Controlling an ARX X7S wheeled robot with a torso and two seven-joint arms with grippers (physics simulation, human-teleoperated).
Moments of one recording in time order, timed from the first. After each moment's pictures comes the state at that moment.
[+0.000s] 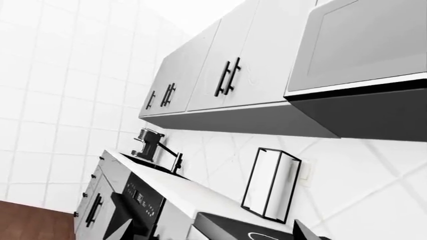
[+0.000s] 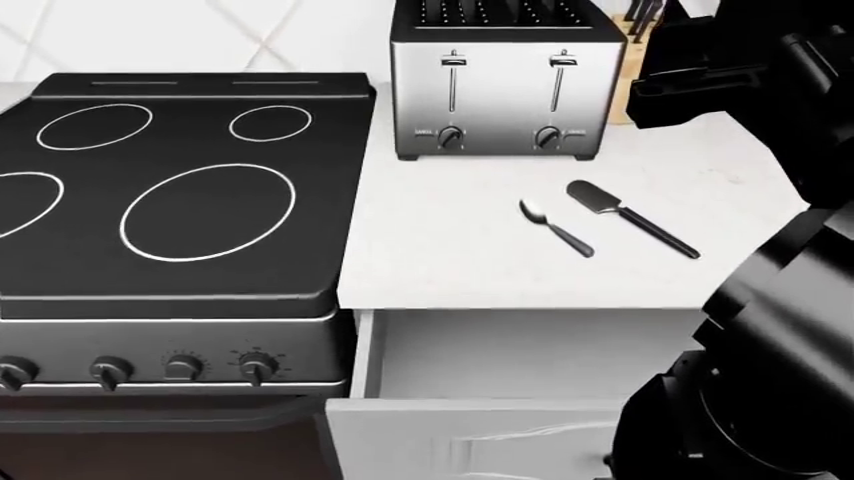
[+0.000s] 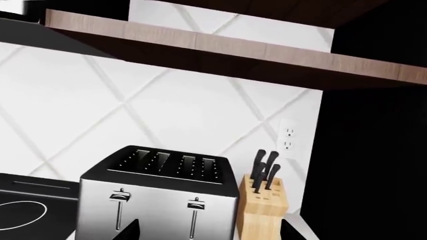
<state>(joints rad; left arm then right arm) 0.43 -0.22 -0.04 0.24 0.22 0.73 -1.30 1.19 0.04 -0.09 -0.60 -0.97 1.51 -0.95</state>
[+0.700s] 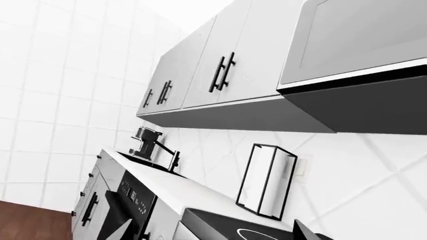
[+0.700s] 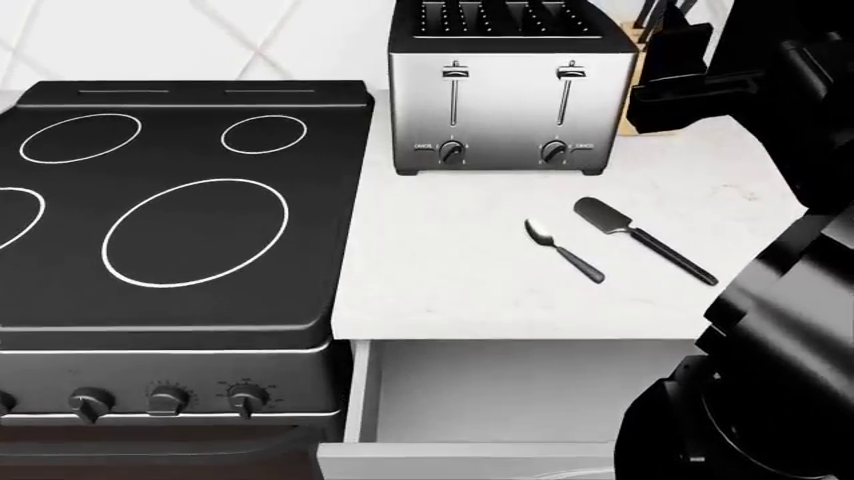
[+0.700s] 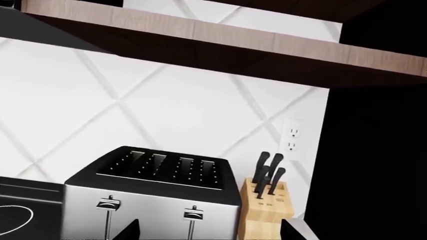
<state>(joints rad) 0.43 -0.22 -0.04 0.24 0.22 0.72 -1.30 1.17 0.04 -0.08 -0.60 -0.94 1.50 -0.93</state>
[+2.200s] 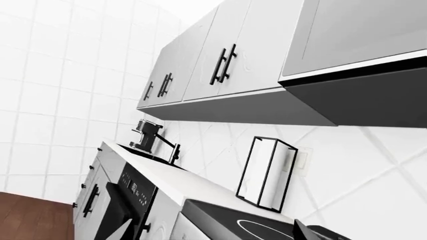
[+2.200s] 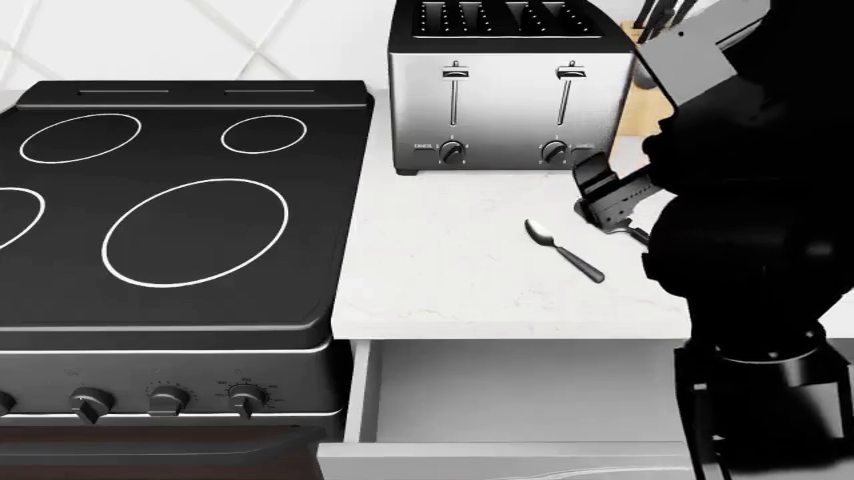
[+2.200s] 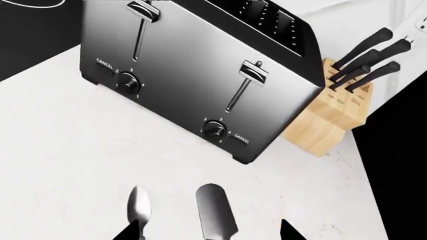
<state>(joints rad) 0.41 -0.22 -0.03 0.20 0.19 0.74 -1.30 1.18 0.24 -0.32 -0.03 -0.84 1.37 -1.14</state>
